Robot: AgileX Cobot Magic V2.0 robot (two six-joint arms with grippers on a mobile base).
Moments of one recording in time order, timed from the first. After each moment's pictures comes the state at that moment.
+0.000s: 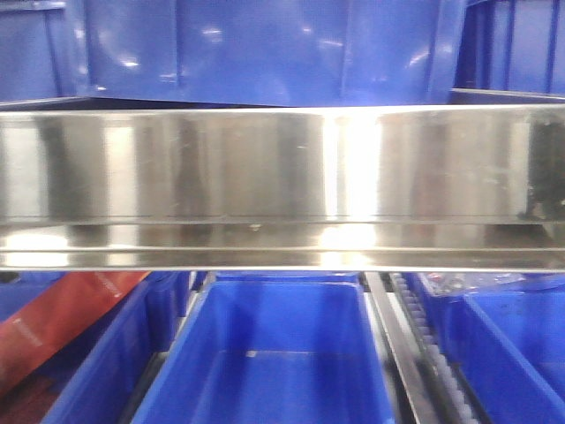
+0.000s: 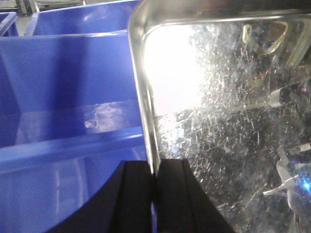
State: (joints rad) left arm -0.69 1.60 -1.72 0.48 0.61 -0.51; right arm 0.20 1.44 -1.52 0.02 0.52 0.14
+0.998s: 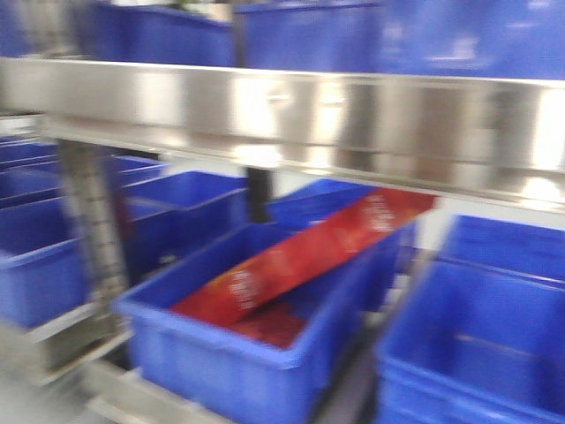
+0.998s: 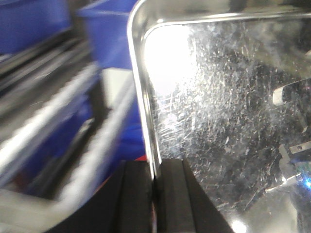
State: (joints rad) left arm -0.69 1.60 -1.72 0.48 0.60 -0.51; right arm 0.20 1.43 -1.52 0.02 0.51 0.14
